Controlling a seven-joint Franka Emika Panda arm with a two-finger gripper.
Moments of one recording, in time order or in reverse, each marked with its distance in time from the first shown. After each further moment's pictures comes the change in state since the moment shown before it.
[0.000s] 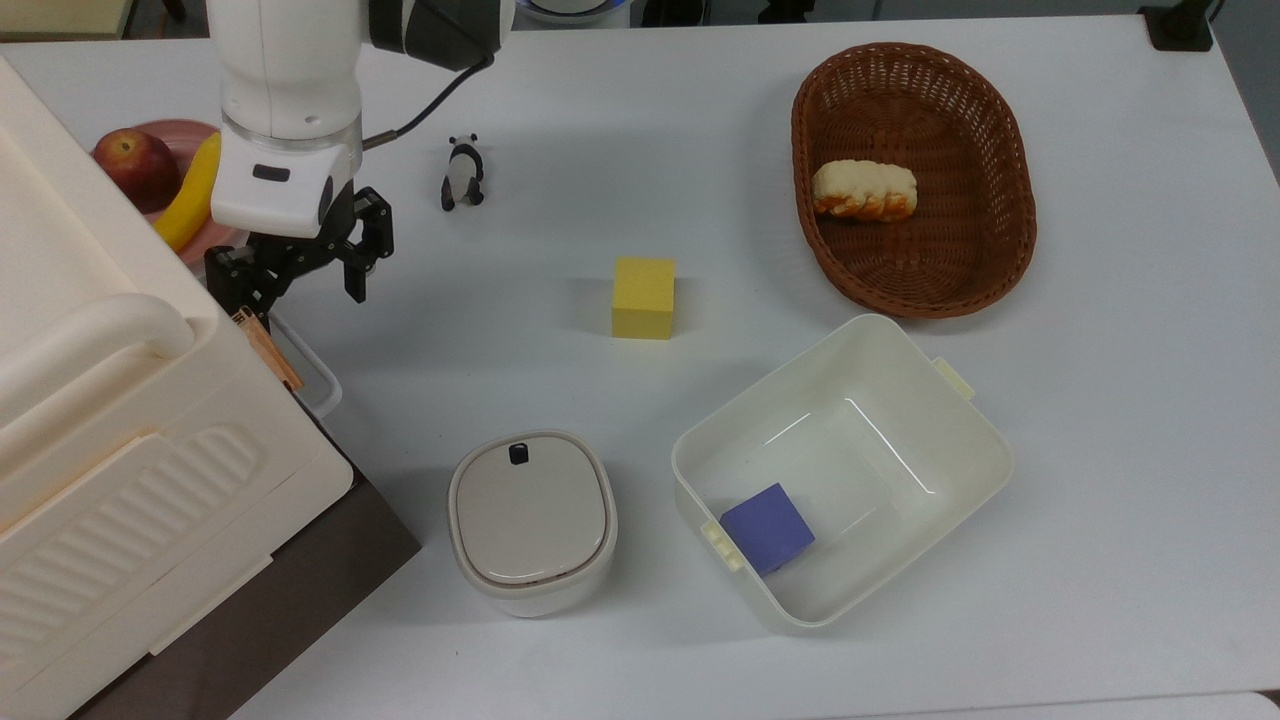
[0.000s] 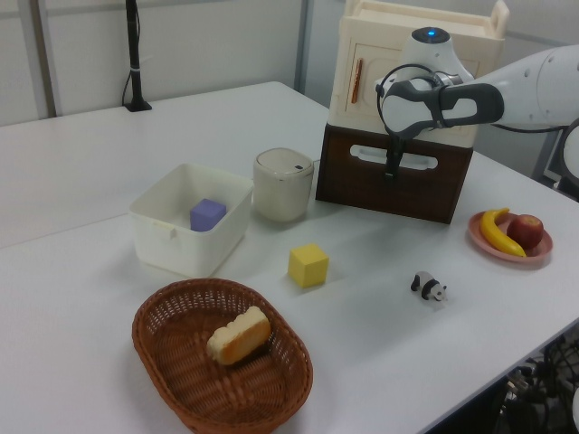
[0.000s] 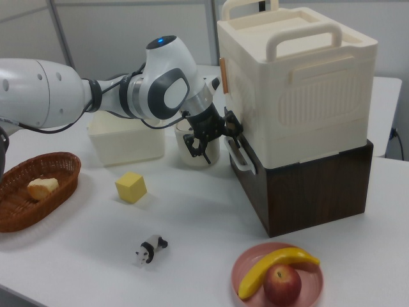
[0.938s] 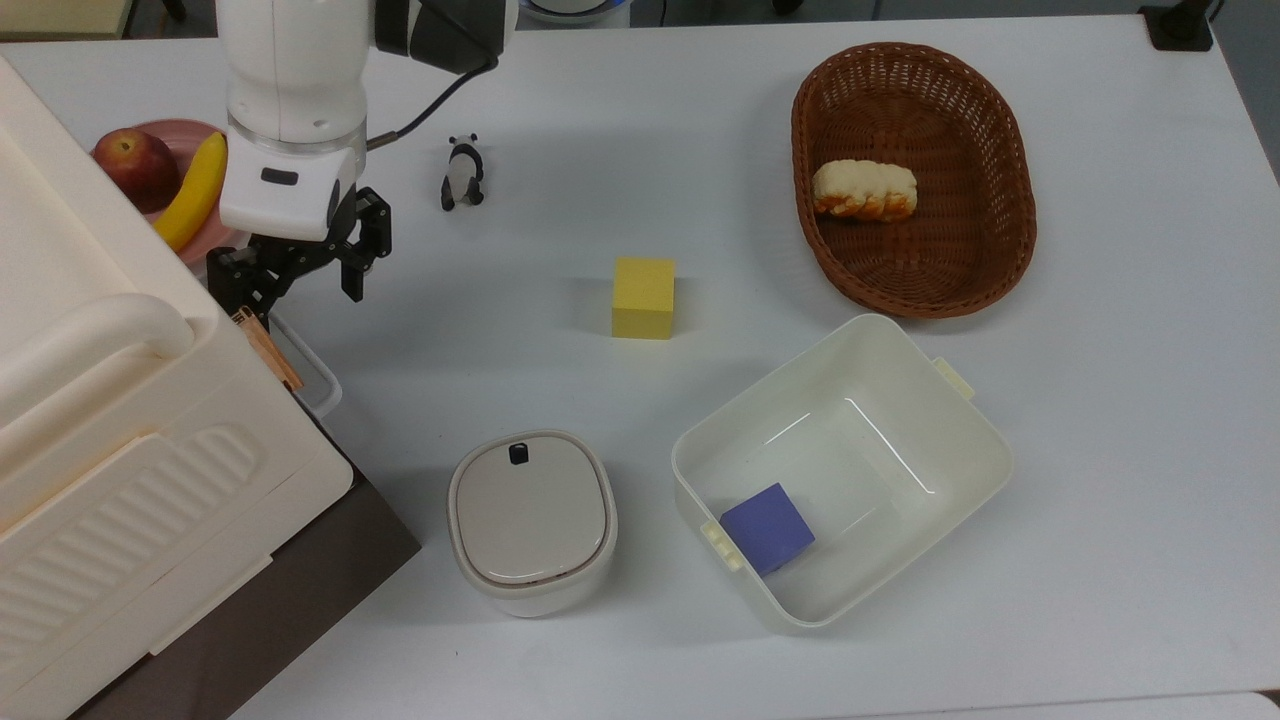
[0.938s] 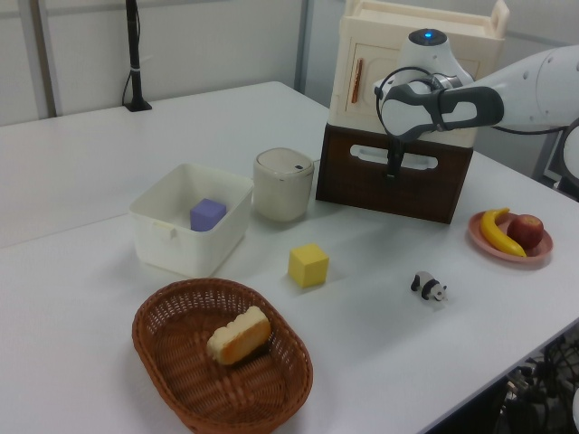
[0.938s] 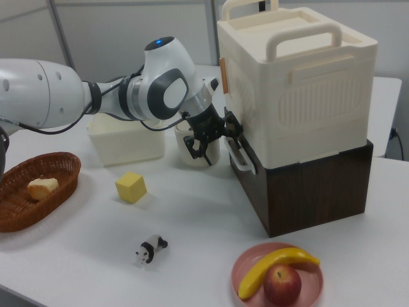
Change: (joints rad) arm 0.002 0.001 0.001 -0.004 -0.038 0.000 0.000
